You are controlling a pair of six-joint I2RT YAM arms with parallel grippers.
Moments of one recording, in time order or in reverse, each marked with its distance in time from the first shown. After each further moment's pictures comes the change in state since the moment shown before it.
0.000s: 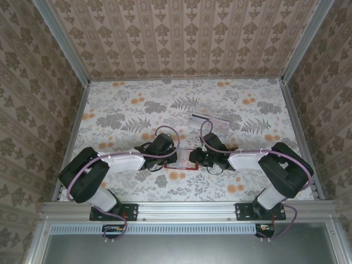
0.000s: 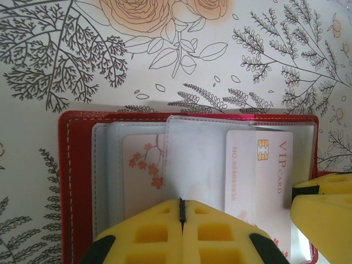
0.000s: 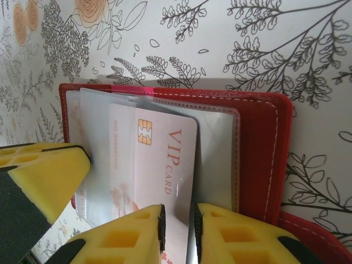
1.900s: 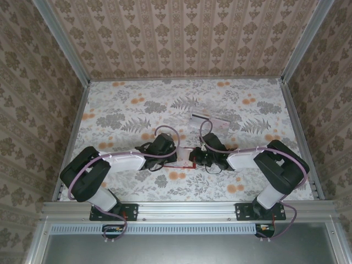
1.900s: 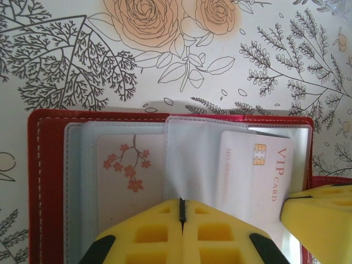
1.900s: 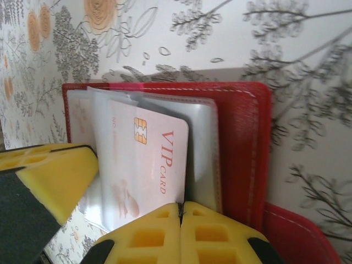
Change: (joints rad) left arm 0.002 0.013 0.000 0.019 -0.033 -0.008; right arm -0.010 0.040 -0.023 0.104 -0.027 0.034
